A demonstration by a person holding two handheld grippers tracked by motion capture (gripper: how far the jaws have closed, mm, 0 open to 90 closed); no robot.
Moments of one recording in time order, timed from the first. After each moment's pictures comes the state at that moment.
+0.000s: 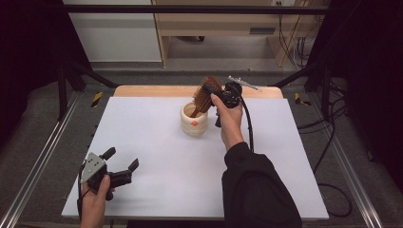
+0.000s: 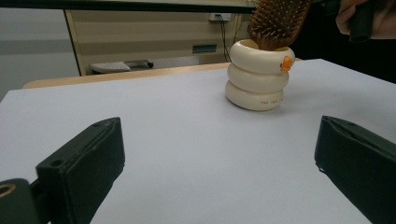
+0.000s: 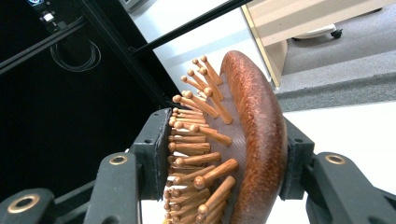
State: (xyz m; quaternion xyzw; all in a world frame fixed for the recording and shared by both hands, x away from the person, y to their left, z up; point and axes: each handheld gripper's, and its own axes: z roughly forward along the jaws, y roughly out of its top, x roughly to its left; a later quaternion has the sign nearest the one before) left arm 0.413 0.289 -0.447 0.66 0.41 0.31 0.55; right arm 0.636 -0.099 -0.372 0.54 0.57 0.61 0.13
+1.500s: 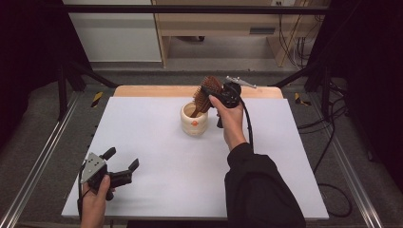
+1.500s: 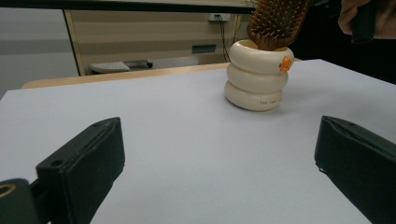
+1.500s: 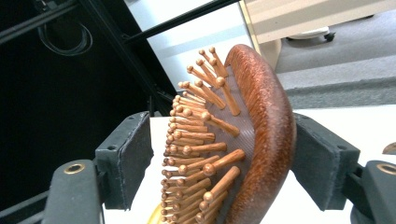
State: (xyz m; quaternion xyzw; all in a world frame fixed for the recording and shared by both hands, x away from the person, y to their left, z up) left arm 0.412 0.289 -0.446 0.66 0.41 0.31 0.55; right arm 0.634 -0.098 -0.370 0.53 0.60 0.59 0.16
